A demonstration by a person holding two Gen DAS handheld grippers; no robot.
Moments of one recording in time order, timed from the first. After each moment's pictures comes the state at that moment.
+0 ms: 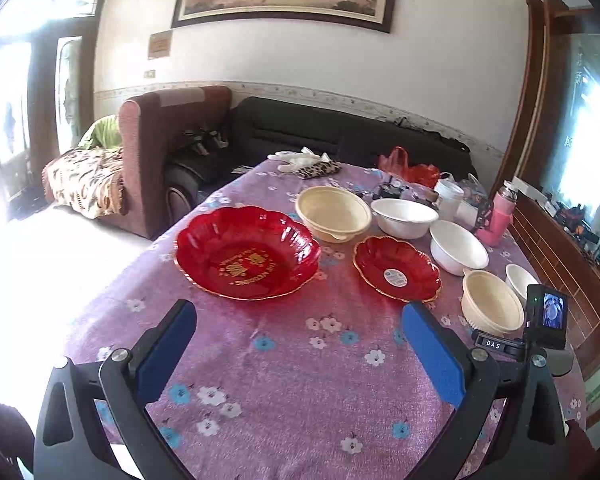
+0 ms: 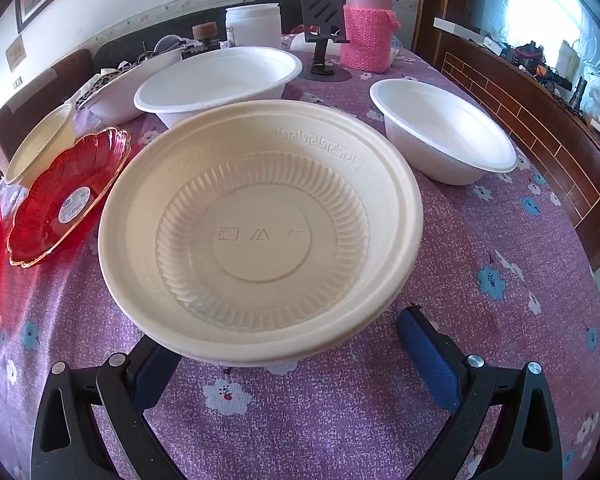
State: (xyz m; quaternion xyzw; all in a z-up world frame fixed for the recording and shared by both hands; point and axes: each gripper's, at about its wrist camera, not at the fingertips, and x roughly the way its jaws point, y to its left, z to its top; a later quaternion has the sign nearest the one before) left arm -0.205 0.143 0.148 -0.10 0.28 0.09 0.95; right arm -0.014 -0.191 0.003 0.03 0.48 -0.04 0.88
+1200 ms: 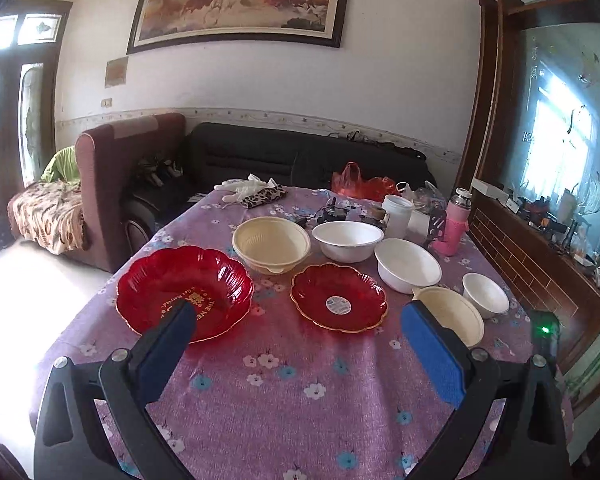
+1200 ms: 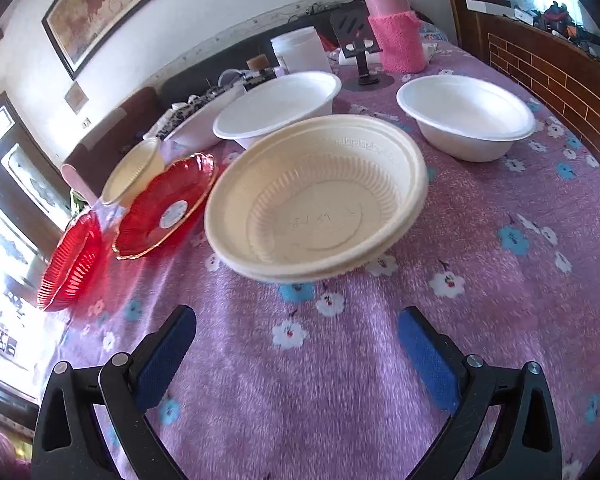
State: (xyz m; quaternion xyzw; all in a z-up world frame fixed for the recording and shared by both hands) left arm -0.165 0.100 0.170 -0.08 0.24 0.01 0.97; right arm -0.070 -0.221 0.028 0.14 0.43 0.10 0.89
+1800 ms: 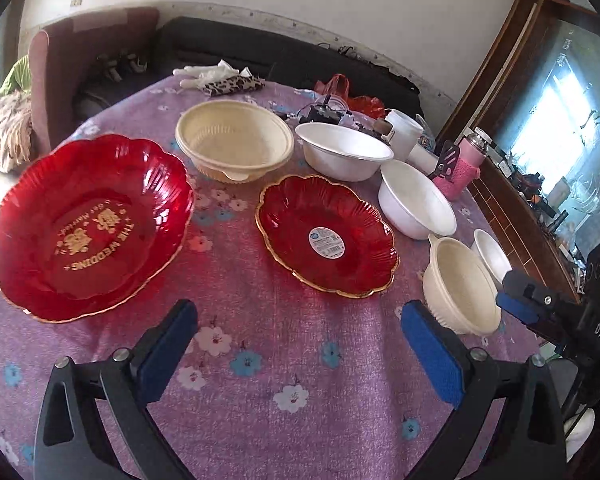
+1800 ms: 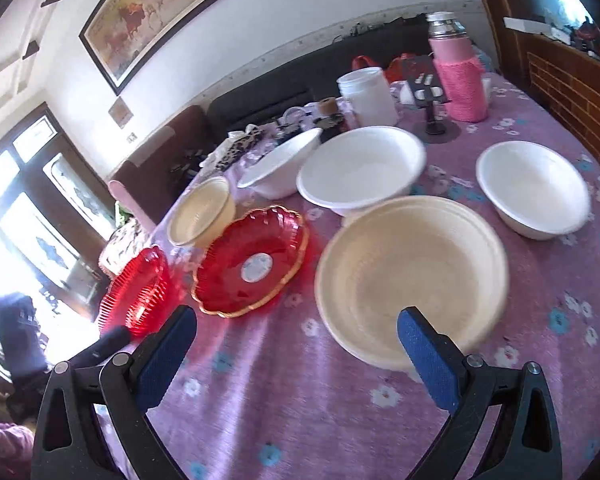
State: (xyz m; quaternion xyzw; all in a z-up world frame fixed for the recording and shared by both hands) left arm -0.042 0.101 0.065 -0.17 0.40 -0.07 0.90; right arm -0.020 -0.179 0.085 0.18 0.40 0.19 0.88
